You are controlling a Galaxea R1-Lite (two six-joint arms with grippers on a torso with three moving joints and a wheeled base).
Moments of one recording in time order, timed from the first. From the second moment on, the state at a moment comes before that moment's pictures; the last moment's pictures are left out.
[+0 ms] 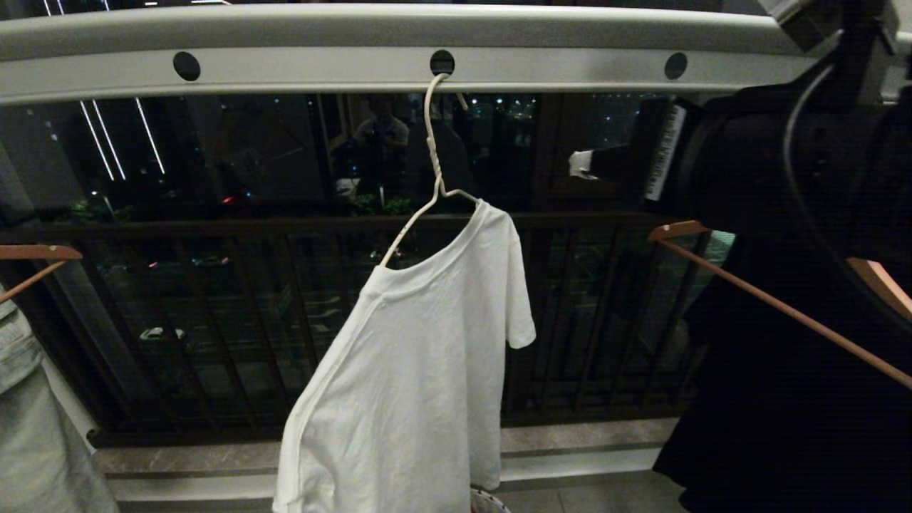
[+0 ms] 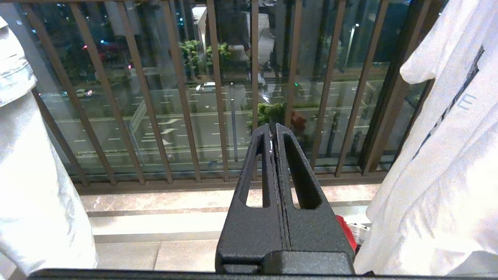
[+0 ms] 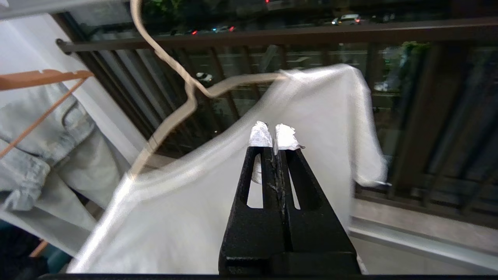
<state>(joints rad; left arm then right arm) -0.01 0.00 0.00 -0.05 0.01 -0.01 0.85 1.50 -1.41 0.03 -0.36 0.35</state>
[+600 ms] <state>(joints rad) -0.01 0.00 0.00 -0.05 0.01 -0.01 0.88 1.75 -1.65 0.02 -0.42 0.35</state>
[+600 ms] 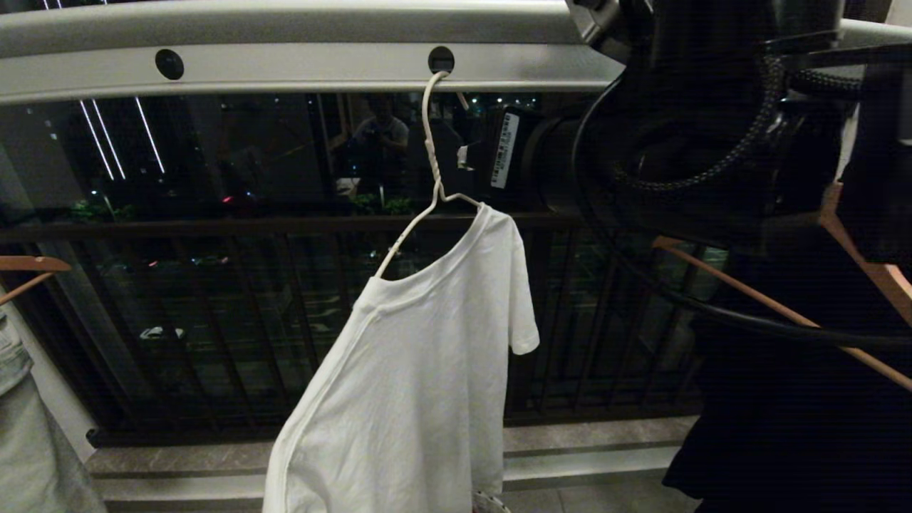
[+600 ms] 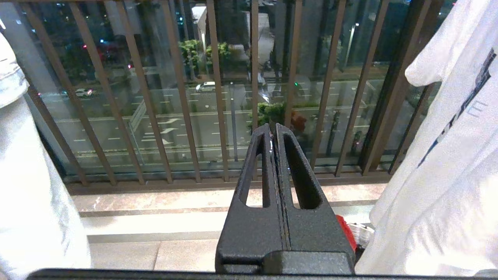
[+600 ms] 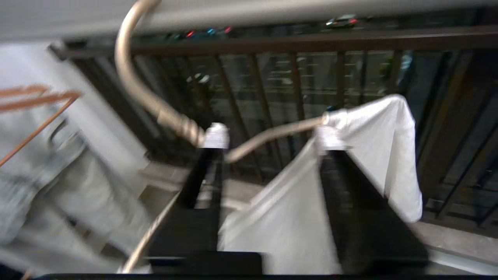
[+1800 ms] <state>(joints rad) -0.01 0.00 0.00 -0.05 0.01 -0.01 0.99 1.92 -1.74 0.02 -0.70 0.26</state>
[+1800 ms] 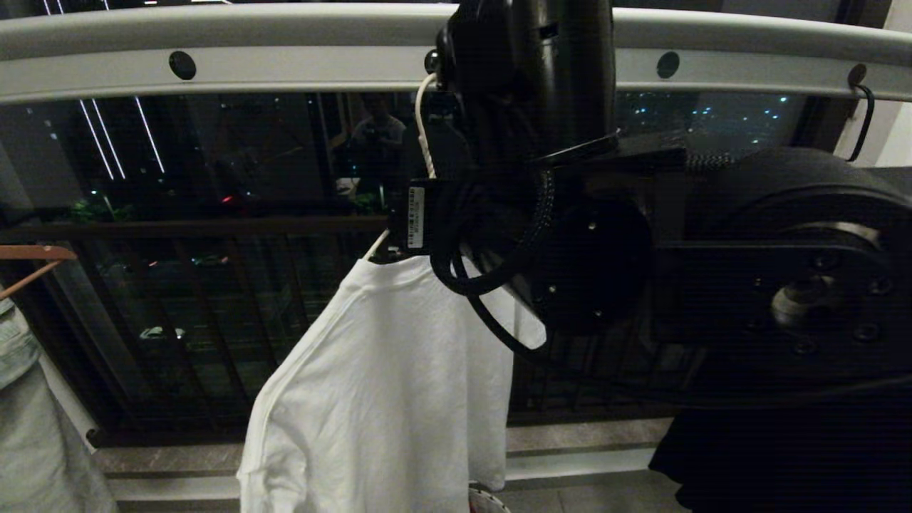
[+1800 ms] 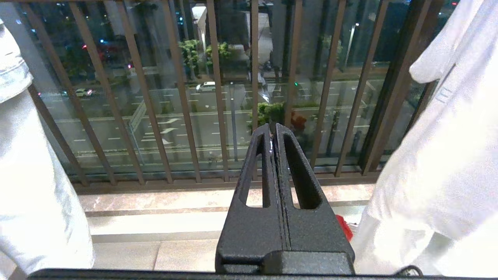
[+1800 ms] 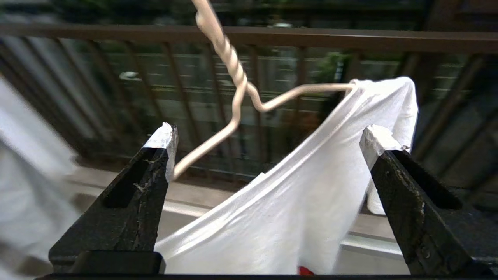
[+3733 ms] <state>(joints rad) -0.01 0.00 0.00 -0.05 0.01 -0.01 0.90 1.92 -1.69 -0.11 -0.65 0.10</state>
